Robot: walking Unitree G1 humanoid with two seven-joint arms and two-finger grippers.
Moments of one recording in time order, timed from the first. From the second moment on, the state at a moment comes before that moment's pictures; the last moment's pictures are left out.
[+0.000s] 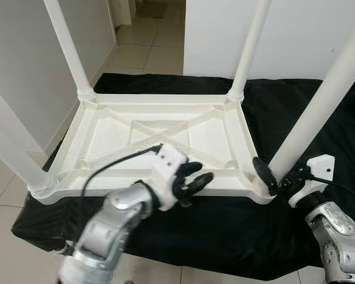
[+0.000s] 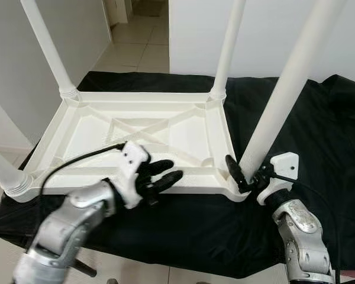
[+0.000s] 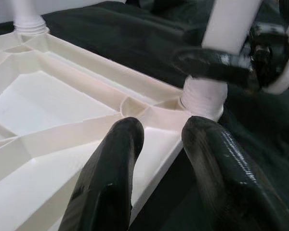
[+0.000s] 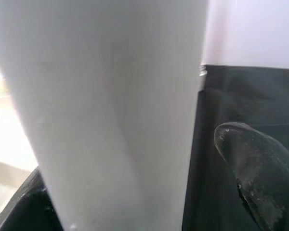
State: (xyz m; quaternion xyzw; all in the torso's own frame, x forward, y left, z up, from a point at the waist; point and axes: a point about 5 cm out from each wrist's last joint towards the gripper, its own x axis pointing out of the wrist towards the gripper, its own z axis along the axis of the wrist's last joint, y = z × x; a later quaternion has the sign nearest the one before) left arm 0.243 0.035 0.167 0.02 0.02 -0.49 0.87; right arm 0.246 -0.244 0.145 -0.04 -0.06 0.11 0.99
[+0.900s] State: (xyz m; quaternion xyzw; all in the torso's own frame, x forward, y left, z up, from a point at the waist) left arm 0.250 0.018 0.168 0.06 -0.05 -0.50 0.86; right arm 0.251 -0.247 0.136 -0.08 -0.05 0.11 0.99
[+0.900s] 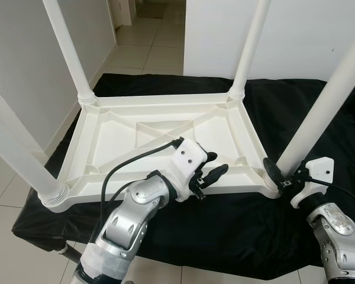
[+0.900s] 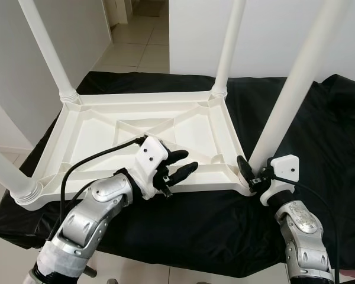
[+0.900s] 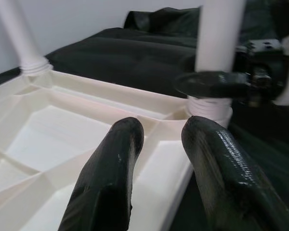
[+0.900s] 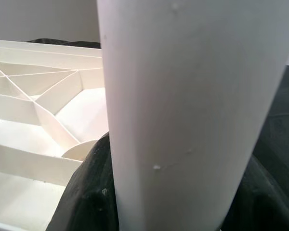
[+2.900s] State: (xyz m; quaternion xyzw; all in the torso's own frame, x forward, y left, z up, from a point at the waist) left arm 0.254 0.014 0.158 0.06 -0.03 -0.48 0.87; right arm 0.266 -0.234 0.145 -0.06 -0.03 0.20 0.98
